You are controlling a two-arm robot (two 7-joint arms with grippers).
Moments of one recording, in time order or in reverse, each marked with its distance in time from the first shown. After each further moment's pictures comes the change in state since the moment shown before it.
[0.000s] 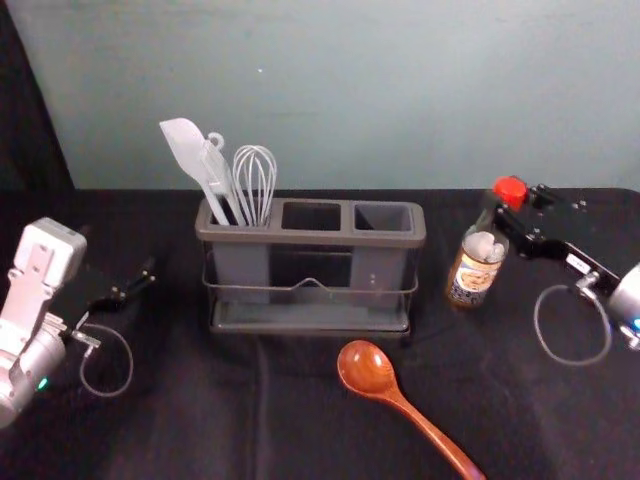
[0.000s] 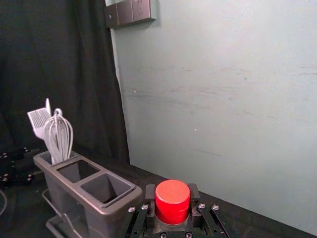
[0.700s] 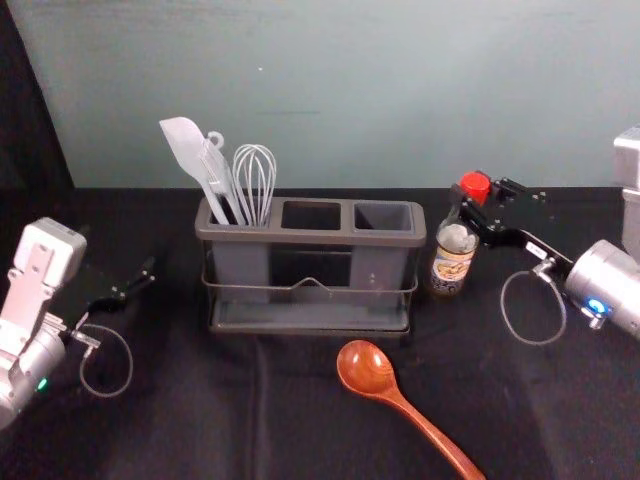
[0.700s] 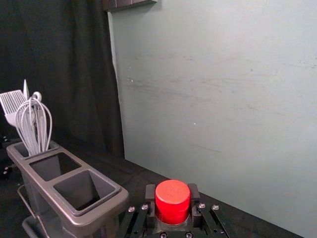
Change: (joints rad) left arm 0.000 0.000 0.000 0.000 0.000 0.000 0.000; right arm 0.157 -0.095 -0.082 0.202 -0.100 -0.034 0.021
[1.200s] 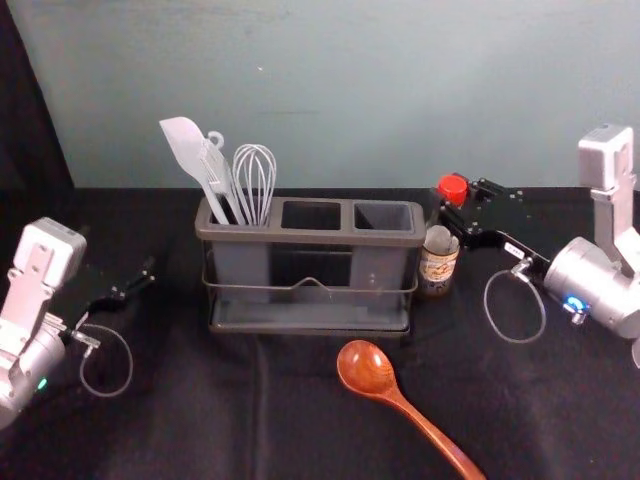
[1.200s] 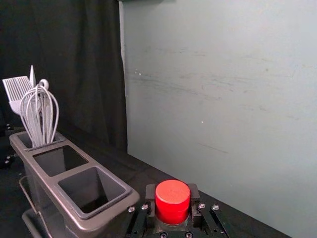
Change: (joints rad) left arm 0.000 0.000 0.000 0.000 0.000 0.000 0.000; right arm 0.041 -0.031 -0.034 0.038 -0.071 -0.012 0.007
